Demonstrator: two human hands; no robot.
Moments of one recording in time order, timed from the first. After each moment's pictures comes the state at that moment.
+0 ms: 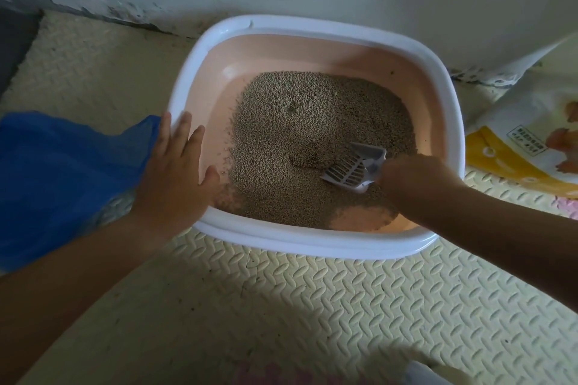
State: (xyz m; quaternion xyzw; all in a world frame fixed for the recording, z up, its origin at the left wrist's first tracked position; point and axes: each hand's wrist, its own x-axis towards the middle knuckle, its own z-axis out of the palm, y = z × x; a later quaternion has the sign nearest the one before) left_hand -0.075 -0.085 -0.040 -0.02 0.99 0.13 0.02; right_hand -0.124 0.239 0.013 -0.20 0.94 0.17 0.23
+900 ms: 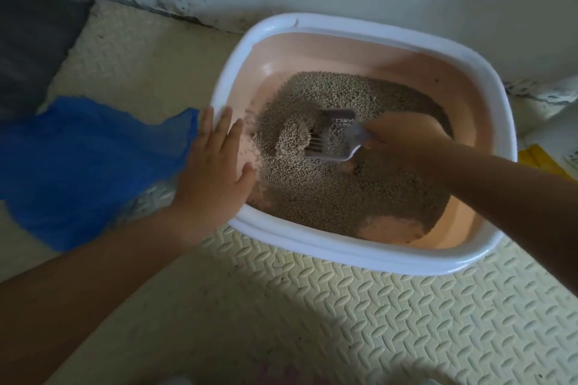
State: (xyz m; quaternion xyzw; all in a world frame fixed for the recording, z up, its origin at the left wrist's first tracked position) left_hand -0.076 -0.077 -0.033 -0.03 0.99 0.16 0.03; right_hand -0.205 0.189 -0.012 -0.24 0.94 0.09 0.22
